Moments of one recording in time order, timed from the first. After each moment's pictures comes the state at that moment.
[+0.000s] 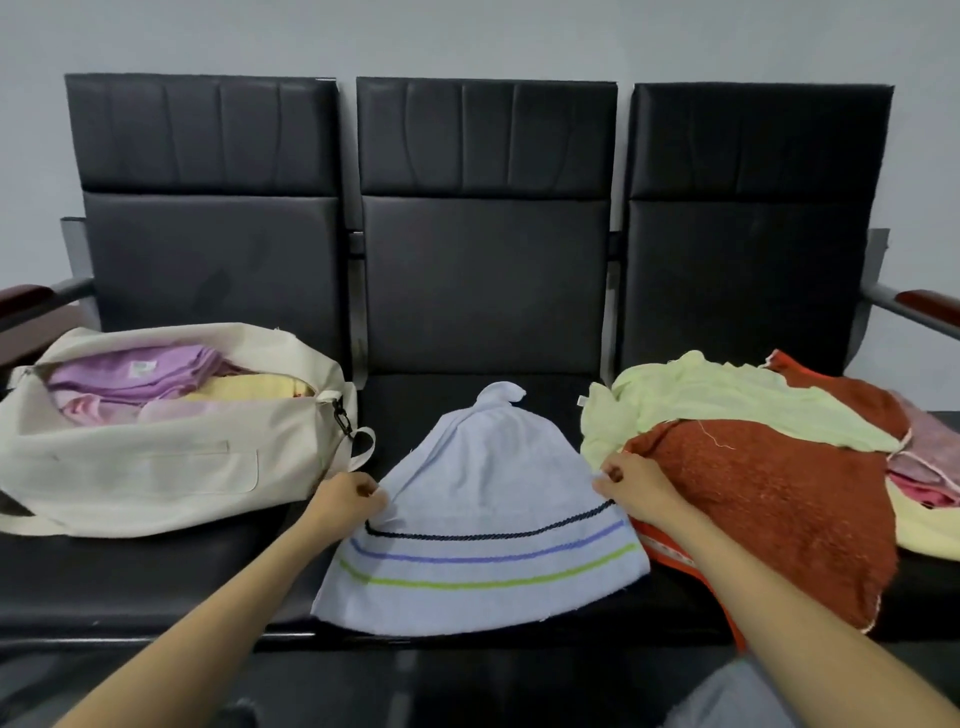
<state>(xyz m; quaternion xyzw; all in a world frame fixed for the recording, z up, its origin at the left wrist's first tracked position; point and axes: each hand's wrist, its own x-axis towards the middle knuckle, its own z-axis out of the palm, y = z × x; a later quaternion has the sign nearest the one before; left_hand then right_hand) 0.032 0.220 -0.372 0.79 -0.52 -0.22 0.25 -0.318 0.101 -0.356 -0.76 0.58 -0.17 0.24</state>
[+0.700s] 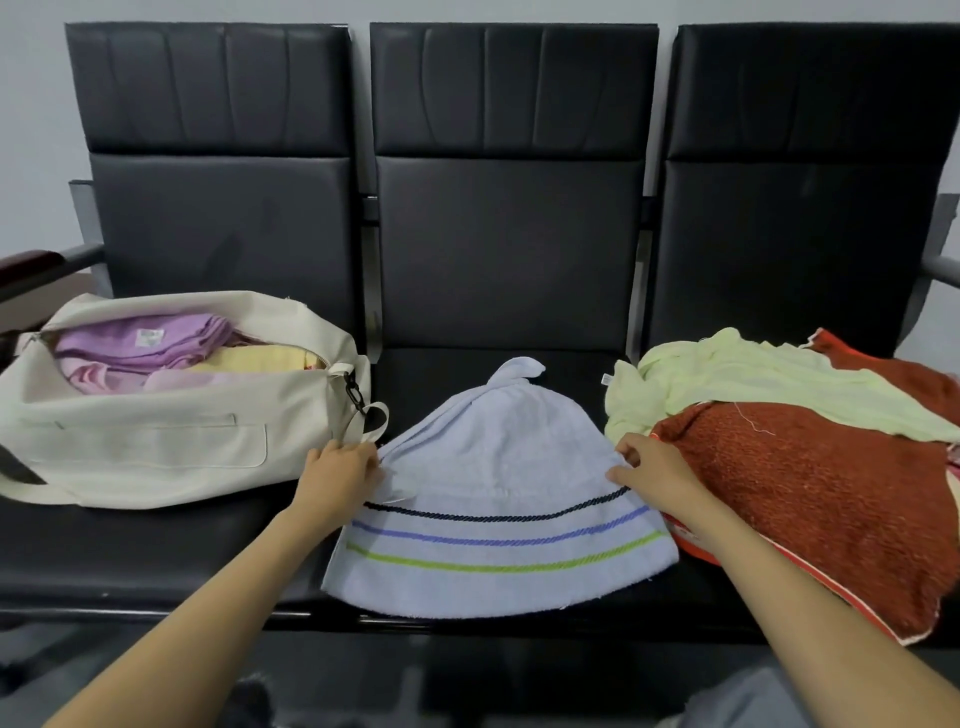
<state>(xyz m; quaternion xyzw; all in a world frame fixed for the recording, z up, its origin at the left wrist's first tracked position) 0.050 0.215 -0.389 0.79 -0.60 0.04 0.08 -0.307 0.094 -0.369 -0.75 0.58 -0.19 0.26</state>
